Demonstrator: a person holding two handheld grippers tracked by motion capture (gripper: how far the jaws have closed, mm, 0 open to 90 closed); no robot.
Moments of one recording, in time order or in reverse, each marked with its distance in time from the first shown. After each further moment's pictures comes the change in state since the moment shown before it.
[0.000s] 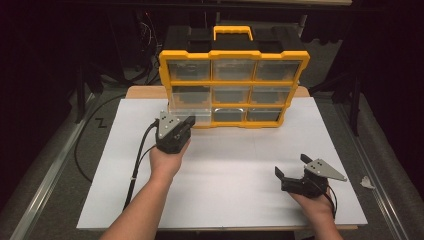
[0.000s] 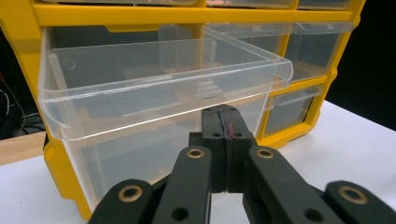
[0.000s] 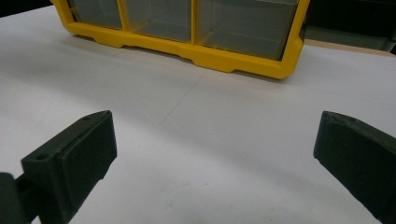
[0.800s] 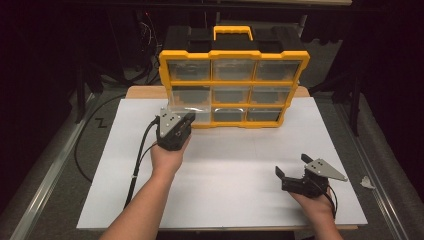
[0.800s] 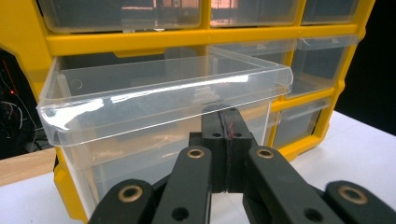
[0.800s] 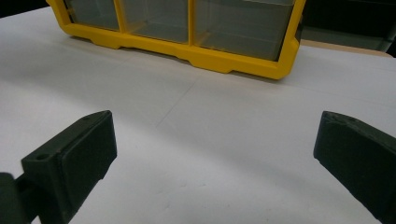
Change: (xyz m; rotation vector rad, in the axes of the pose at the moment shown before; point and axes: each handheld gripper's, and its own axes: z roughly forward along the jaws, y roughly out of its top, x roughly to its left) left arm -0.001 0.008 0.004 -0.046 0.028 0.025; right arm -0.001 0.000 0.000 -0.004 -0.009 0.005
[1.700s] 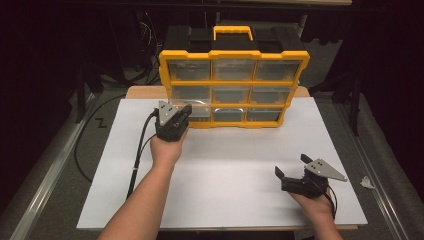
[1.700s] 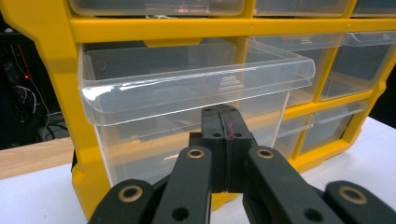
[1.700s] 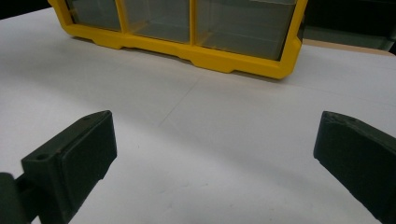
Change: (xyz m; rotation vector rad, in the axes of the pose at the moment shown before) left arm 0.020 0.001 0.022 0.042 0.049 -0.031; right arm 0.001 0.000 0.000 0.000 0.005 0.005
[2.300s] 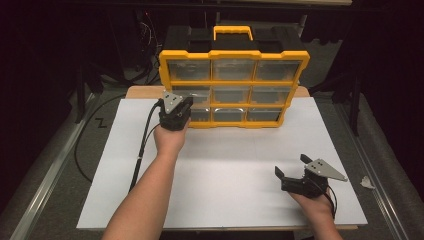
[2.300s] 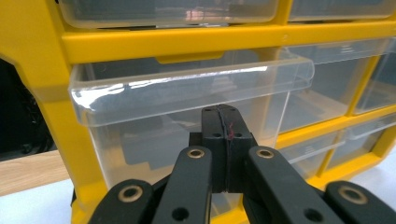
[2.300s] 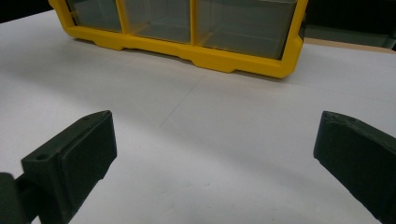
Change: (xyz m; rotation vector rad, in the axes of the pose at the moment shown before) left arm 0.008 0.009 0.030 0.011 0.043 0.010; right arm -0.001 -0.001 0.001 -0.002 0.007 0.010
